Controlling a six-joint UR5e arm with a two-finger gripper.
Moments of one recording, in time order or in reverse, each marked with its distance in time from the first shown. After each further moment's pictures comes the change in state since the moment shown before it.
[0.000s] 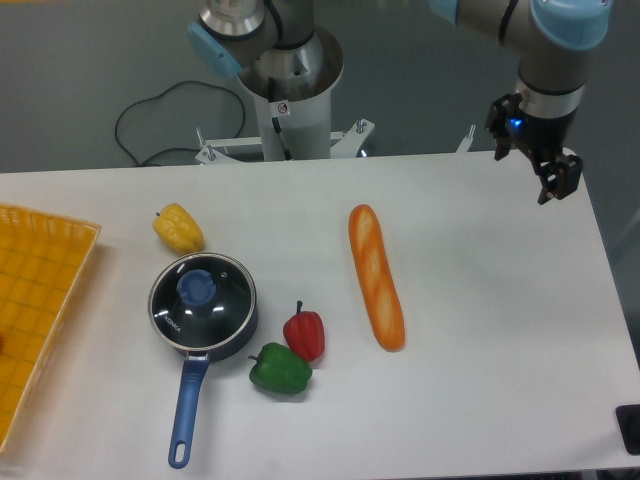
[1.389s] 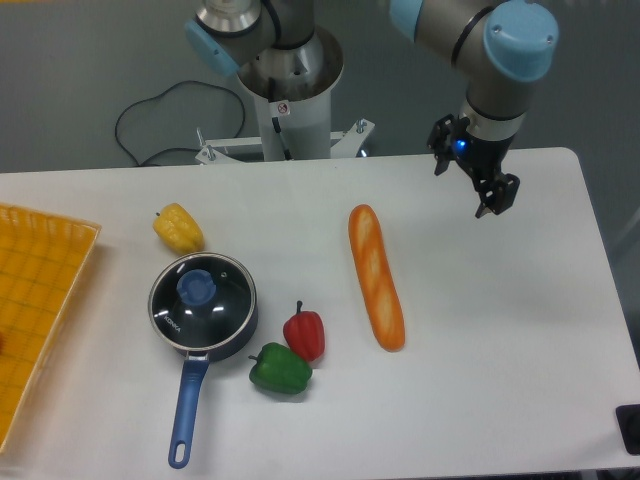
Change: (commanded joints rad) arm -0.077 0.061 -0.152 0.002 -0.083 -0.230
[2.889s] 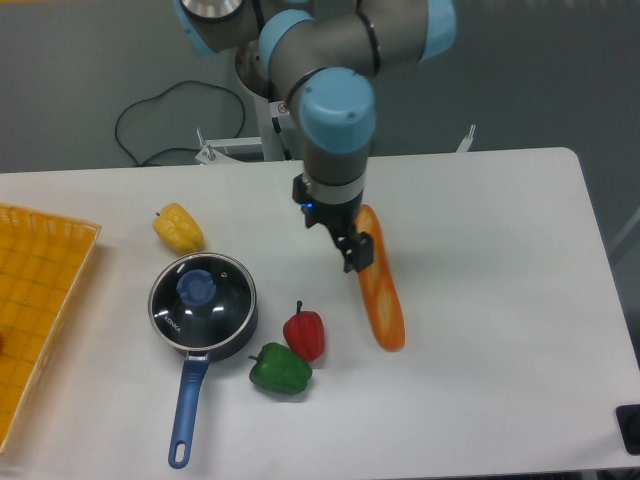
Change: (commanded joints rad) arm -0.390 -0.055 -0.003 0.107 0.005 -0.303
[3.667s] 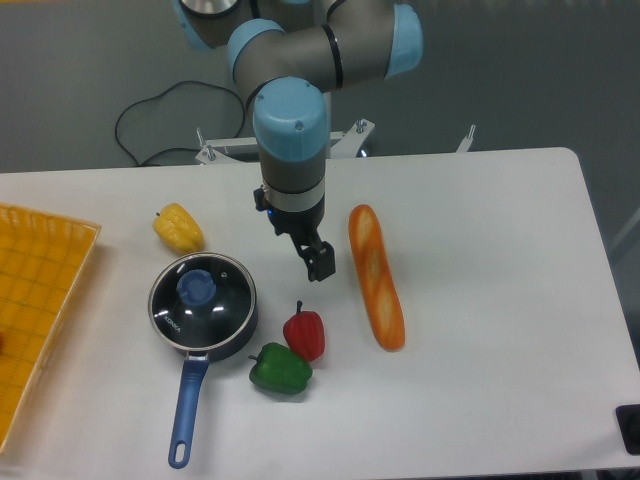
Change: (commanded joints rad) arm -0.080 -0.006 0.000 -0.002 -0.012 -0.006
